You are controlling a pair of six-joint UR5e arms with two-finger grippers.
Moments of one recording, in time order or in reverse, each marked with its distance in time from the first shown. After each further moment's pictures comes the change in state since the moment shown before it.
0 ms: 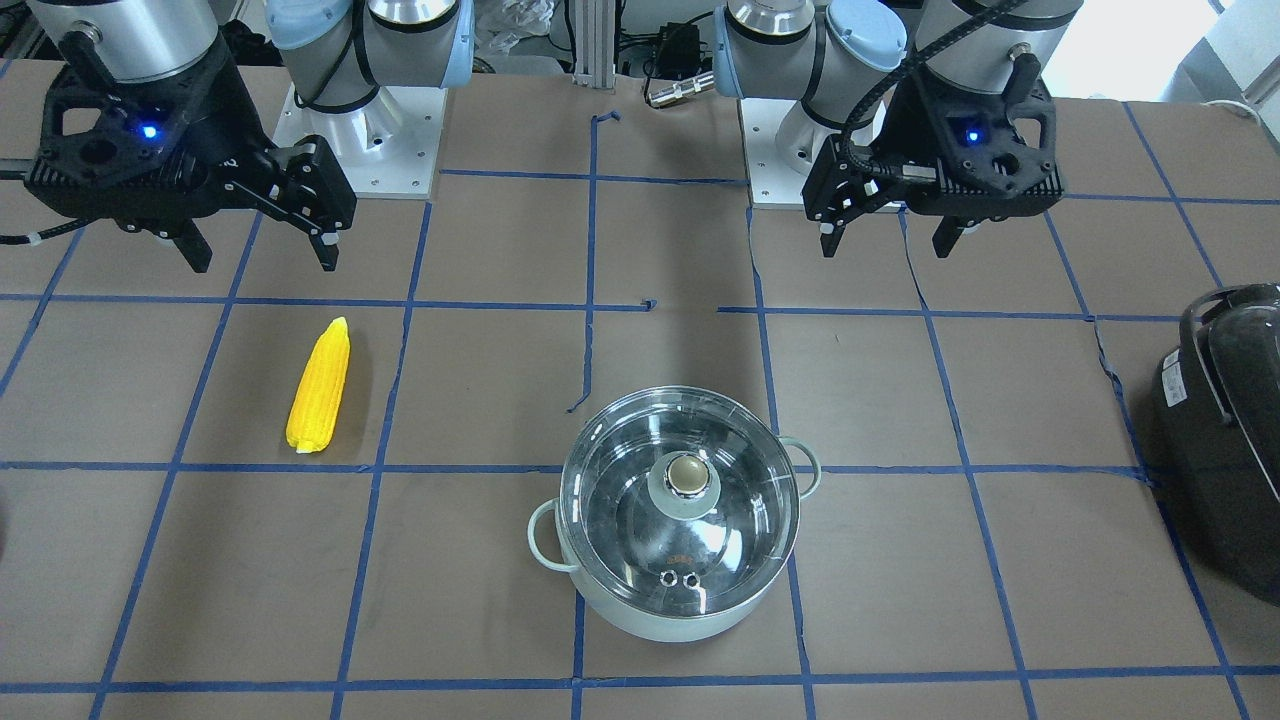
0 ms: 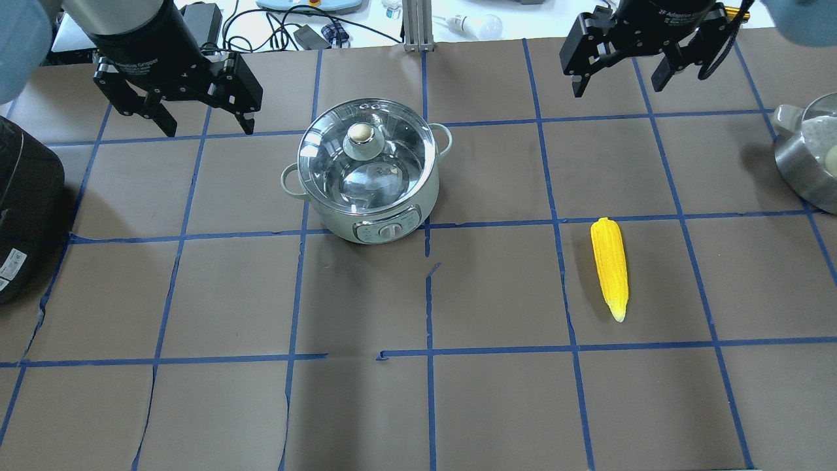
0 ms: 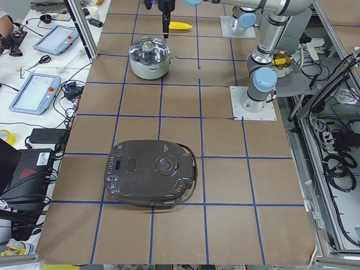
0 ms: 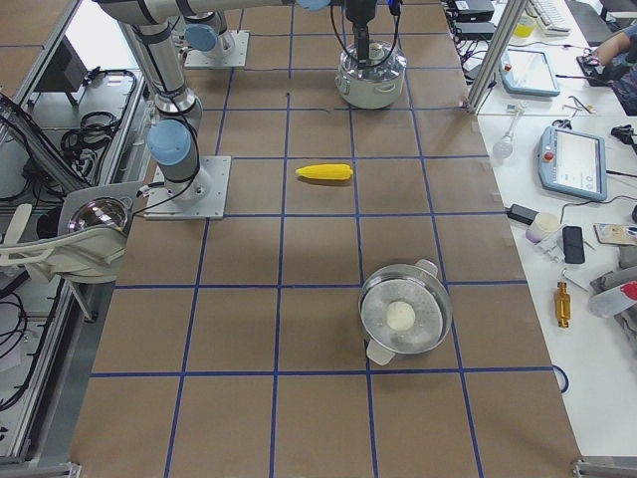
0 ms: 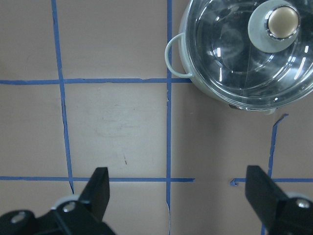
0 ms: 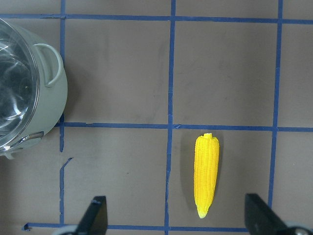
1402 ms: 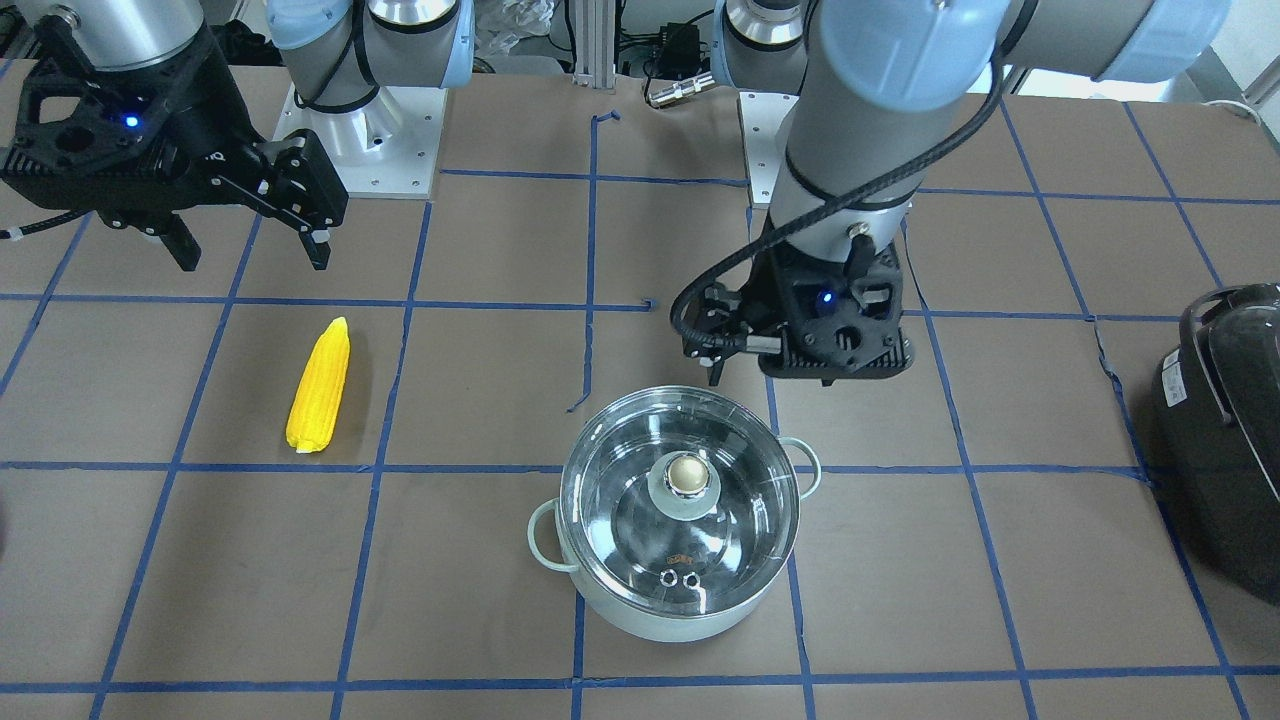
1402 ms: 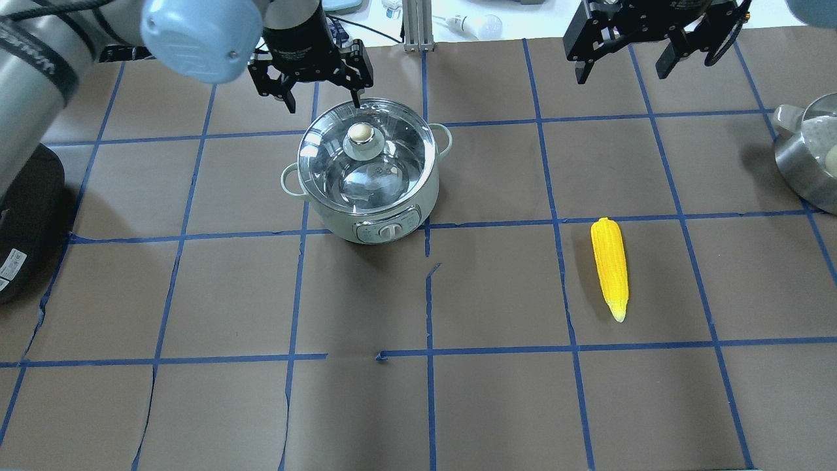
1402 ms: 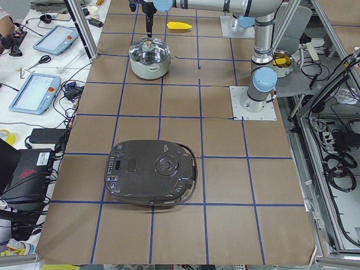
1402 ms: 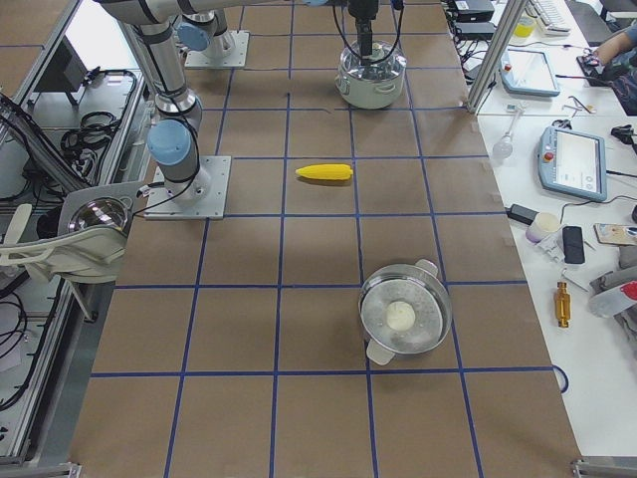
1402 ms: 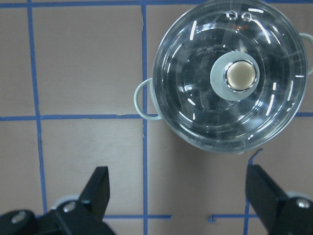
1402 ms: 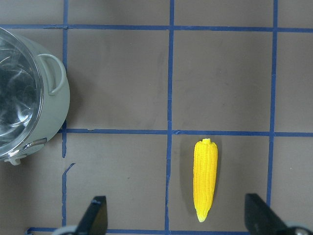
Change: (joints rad) left arm -0.169 -0.314 0.122 0.226 -0.024 -0.222; right arm -0.004 0.007 -0.037 0.011 0.007 0.002
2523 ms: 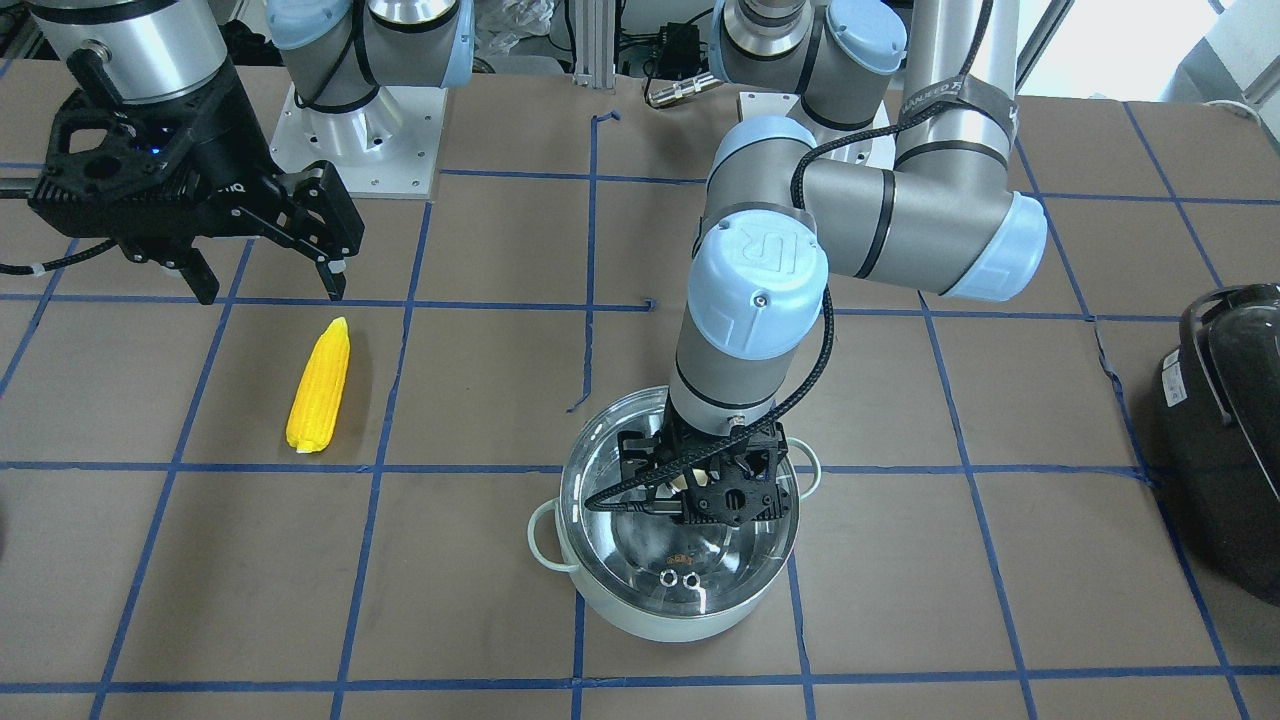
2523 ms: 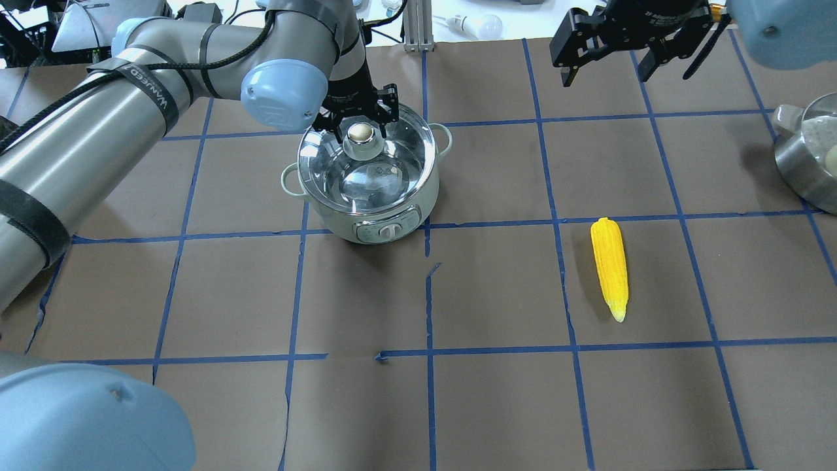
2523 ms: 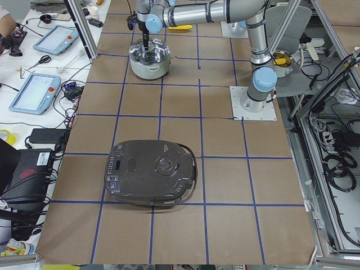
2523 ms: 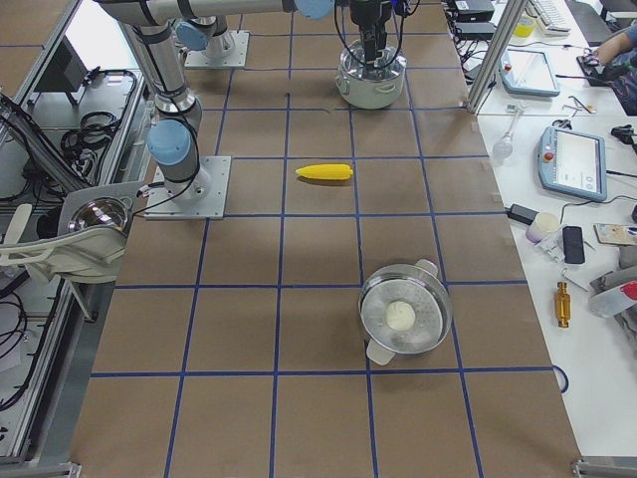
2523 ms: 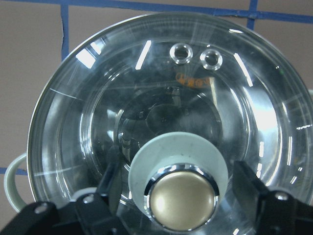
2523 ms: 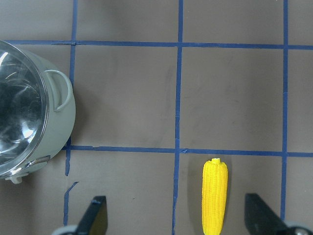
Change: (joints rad) left arm -0.022 -0.112 -0.077 0.186 -0.011 -0.056; right arm 0.007 -0.005 0.087 -0.145 0.016 -0.002
